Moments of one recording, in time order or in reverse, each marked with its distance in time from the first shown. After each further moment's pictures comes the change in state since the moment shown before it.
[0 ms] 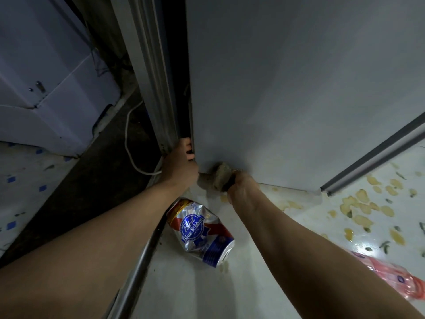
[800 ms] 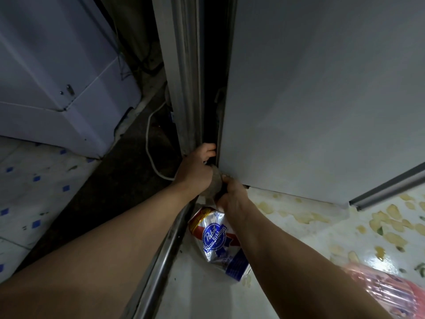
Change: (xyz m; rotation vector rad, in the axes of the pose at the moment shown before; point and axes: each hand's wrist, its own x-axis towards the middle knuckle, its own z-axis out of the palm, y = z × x) left_hand 0.009 -0.006 -0.024 0.105 -0.095 0.049; right_hand 0.008 0.054 0.053 -0.142 -0.044 0.222
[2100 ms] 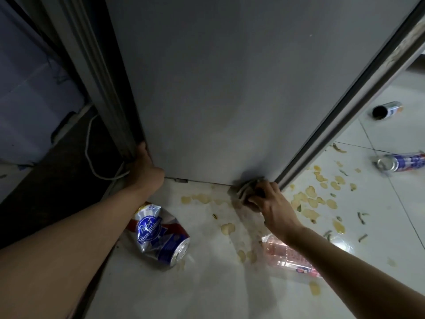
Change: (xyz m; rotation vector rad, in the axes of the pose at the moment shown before) left_hand -0.007 0.008 0.052 -0.086 0.192 -0.039; right_hand -0.067 -0.116 -0.255 -2.074 0.229 -1.408
